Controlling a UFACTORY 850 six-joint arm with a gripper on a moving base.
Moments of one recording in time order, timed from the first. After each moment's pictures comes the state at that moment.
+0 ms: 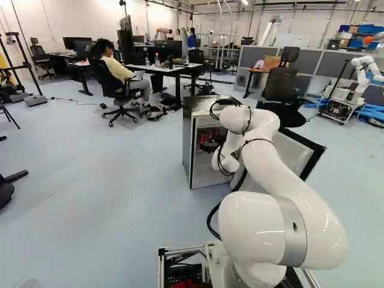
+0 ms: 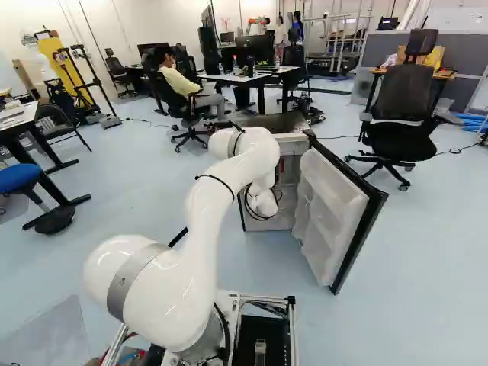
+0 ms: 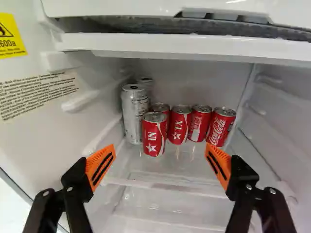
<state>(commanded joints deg) -16.7 -83.5 -89.2 -28.5 75.6 0.0</state>
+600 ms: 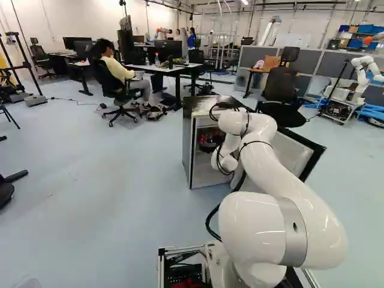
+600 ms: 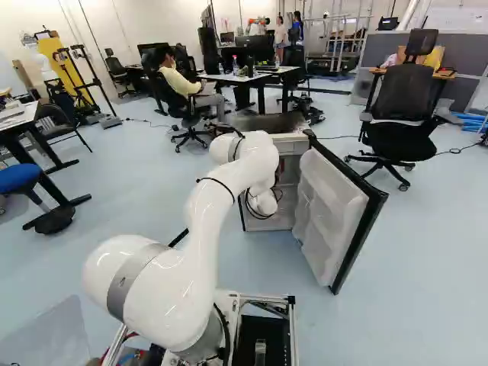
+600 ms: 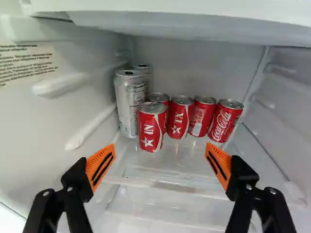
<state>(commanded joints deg) -16.3 -86.4 -94.6 -28.5 69.9 0.0</state>
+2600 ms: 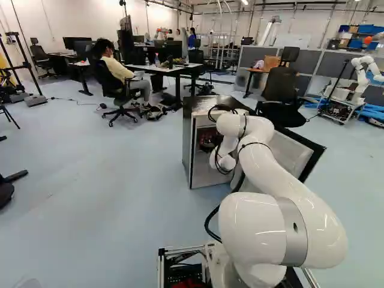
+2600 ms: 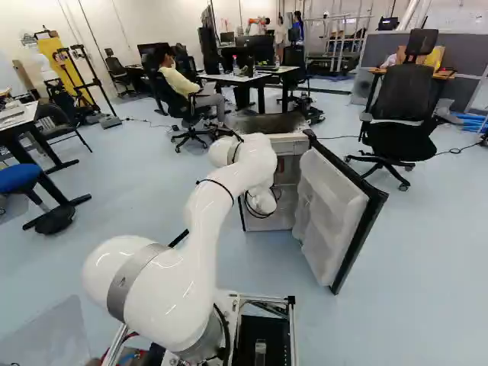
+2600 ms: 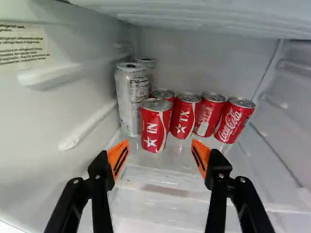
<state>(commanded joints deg) -15.2 -88.6 -98.7 -28.5 68.2 0.0</state>
